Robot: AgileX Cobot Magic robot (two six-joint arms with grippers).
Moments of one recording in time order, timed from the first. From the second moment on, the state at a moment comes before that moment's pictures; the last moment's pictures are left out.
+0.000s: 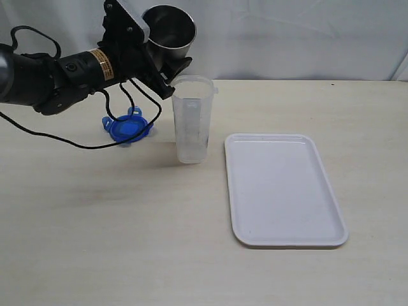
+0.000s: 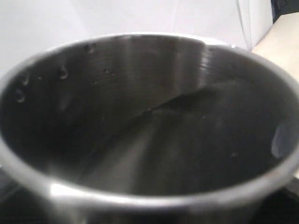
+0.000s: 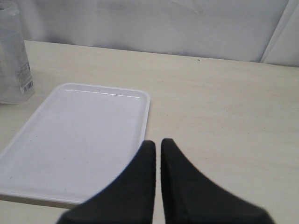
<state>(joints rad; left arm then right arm) -0.30 2.05 -1.24 0.70 -0.73 -0.07 0.06 0.00 0.00 -0.06 0.35 -0.04</state>
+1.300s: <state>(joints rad) -0.30 2.05 -1.24 0.69 -0.65 0.37 0.06 0.00 0.00 -0.06 0.35 -0.04</state>
